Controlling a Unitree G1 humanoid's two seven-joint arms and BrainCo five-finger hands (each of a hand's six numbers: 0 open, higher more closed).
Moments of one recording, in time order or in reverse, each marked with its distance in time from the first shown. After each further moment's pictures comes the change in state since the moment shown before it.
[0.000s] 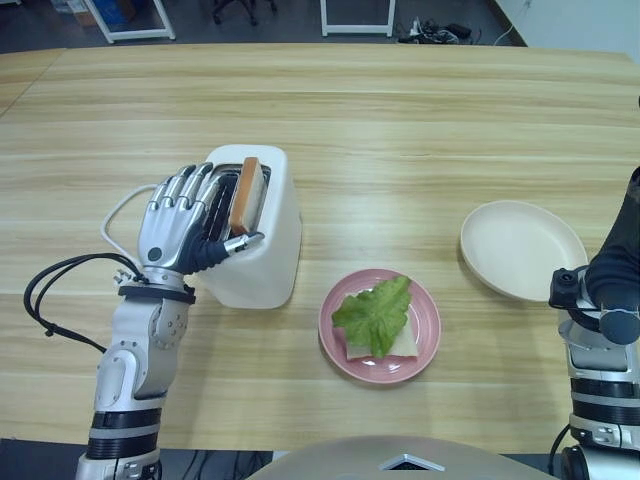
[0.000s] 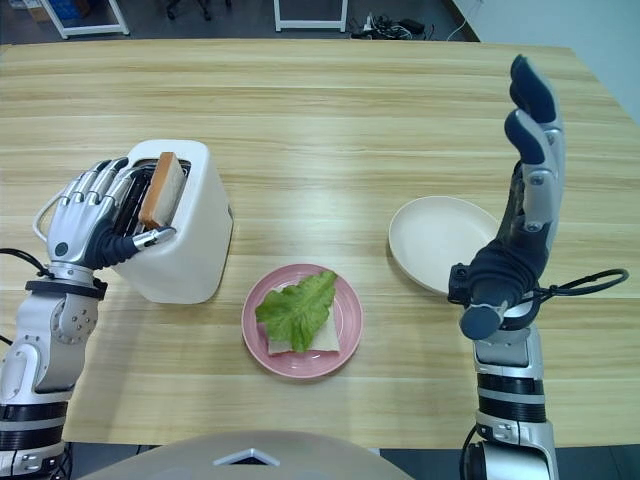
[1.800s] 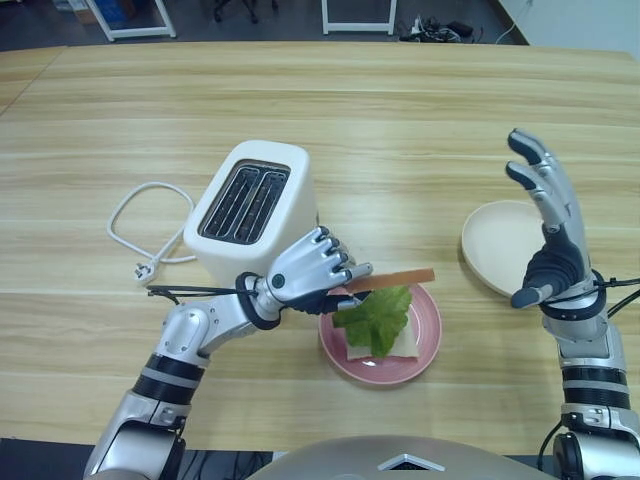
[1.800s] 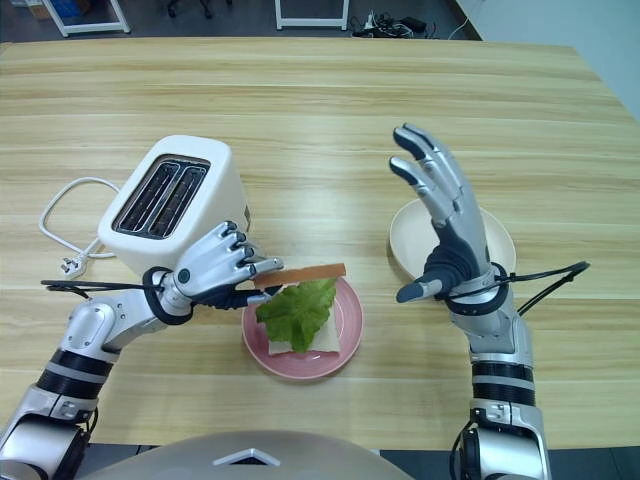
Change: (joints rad) left arm -0.276 0.017 -0.370 0.213 0.346 -0.735 0.587; right arm -0.063 -0.024 0.005 0.338 -0.189 -0.127 0.172
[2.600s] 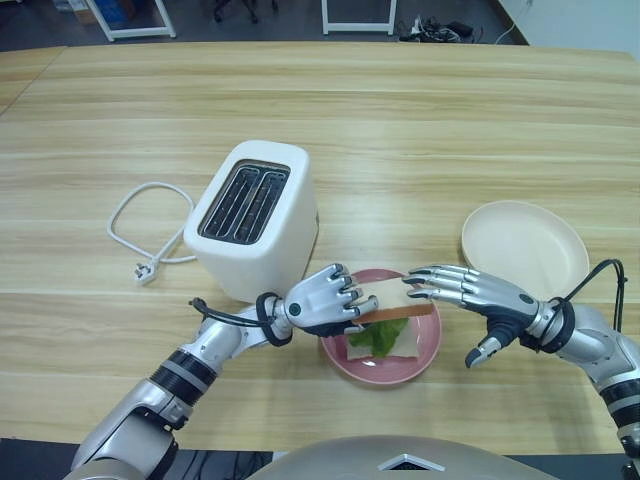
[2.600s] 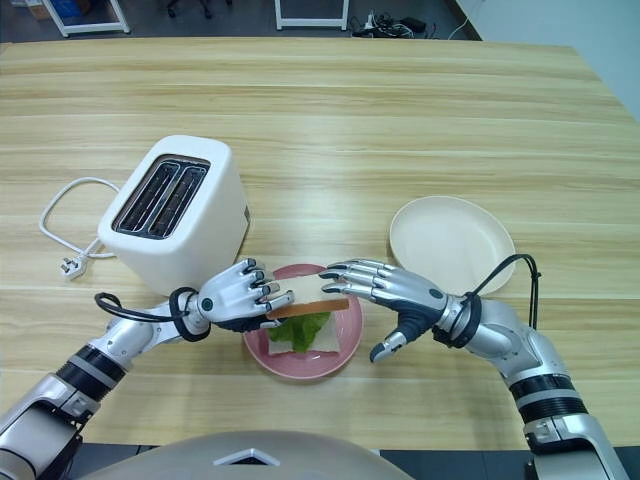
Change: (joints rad) left arm -0.036 0.055 -0.341 0.166 0.245 0.283 0.364; right arm 0.084 -0.308 0.356 0.057 0.148 0.025 0.444
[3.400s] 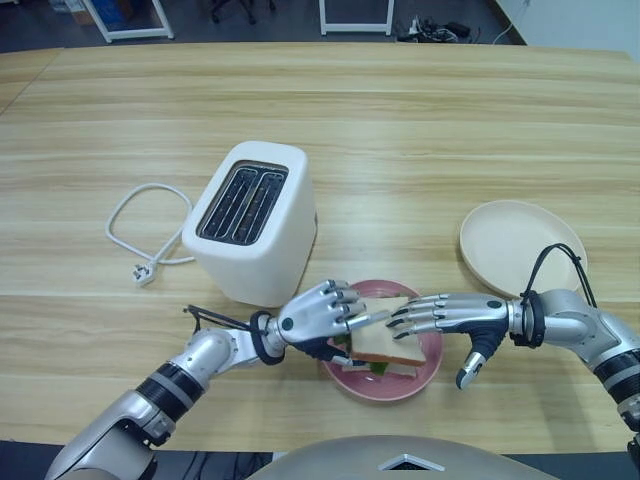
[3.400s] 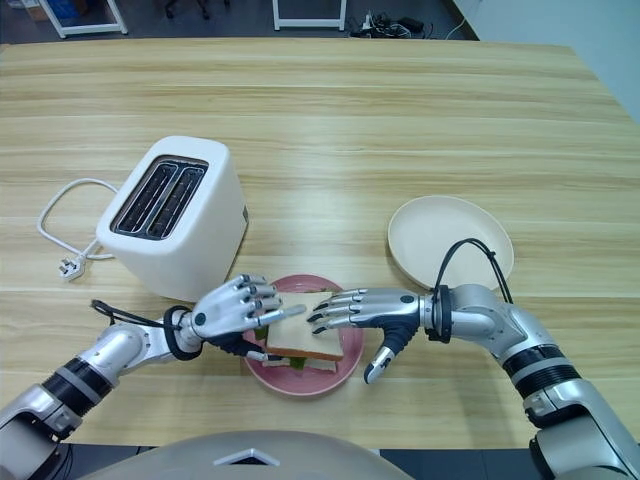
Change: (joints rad) left arm 0.091 0.108 0.034 -0.121 -0.402 -0.130 -0.125; right arm -0.175 -0.063 0.270 0.084 0.044 0.015 0.274
